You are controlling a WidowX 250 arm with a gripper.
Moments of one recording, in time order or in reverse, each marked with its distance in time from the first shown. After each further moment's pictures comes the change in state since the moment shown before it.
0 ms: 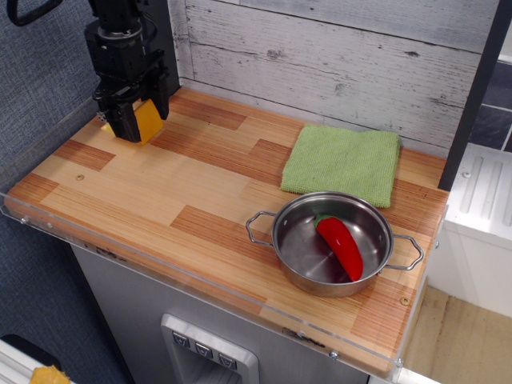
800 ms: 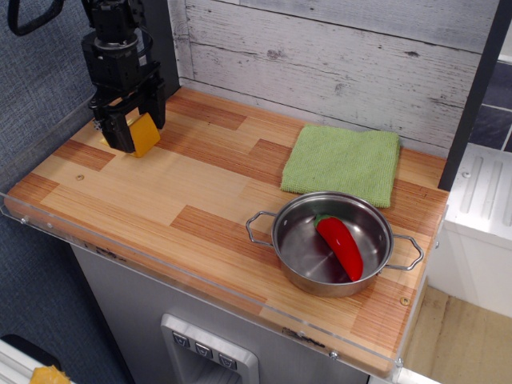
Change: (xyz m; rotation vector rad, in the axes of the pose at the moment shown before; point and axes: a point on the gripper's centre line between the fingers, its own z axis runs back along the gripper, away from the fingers) arm 0.002 0.007 -0.010 0.043 0.007 0.000
